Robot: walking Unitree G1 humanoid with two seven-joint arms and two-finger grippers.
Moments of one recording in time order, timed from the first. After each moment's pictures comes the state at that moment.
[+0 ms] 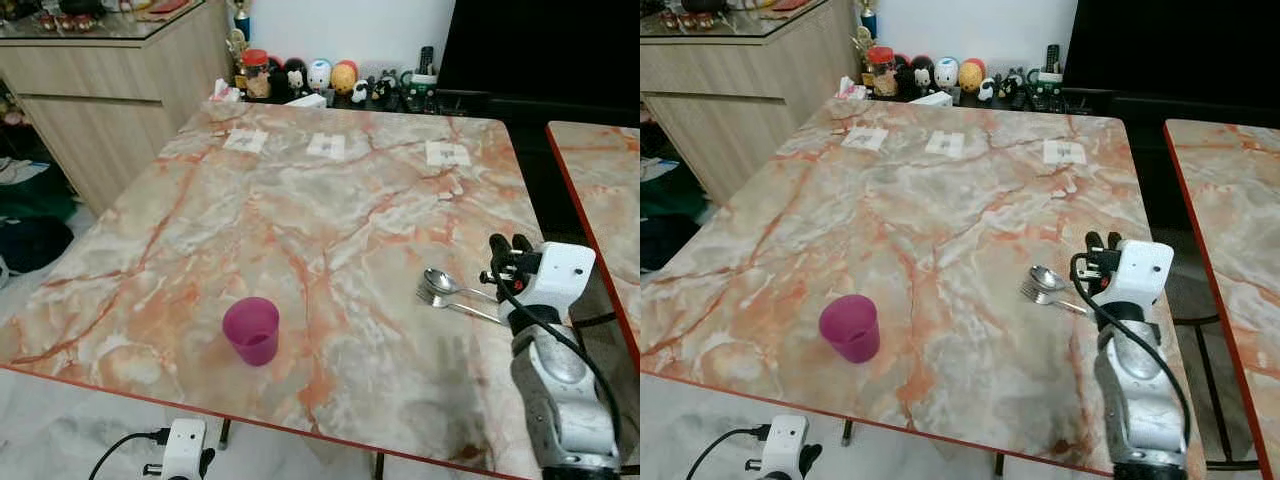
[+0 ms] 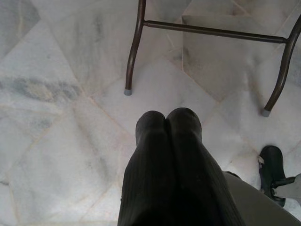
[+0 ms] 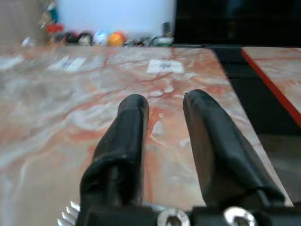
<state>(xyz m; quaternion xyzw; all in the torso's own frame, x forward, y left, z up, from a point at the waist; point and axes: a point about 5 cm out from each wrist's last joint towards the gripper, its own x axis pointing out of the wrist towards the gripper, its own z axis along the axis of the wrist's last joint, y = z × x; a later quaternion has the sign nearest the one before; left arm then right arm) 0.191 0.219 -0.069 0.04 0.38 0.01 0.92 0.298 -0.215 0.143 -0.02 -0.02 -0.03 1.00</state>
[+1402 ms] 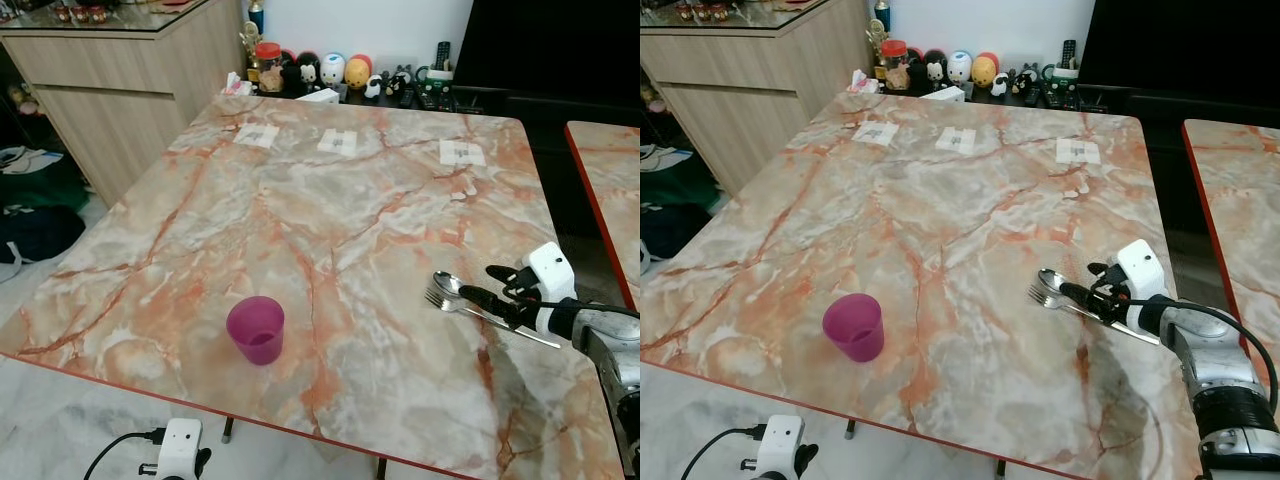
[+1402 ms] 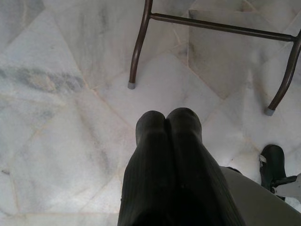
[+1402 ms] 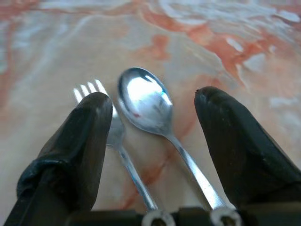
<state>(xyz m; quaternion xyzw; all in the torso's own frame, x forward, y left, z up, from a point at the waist) 0.192 0.224 -0.067 0.04 0.38 0.01 0.93 0.320 -0.275 0.122 -0.10 0.17 0.28 0.94</state>
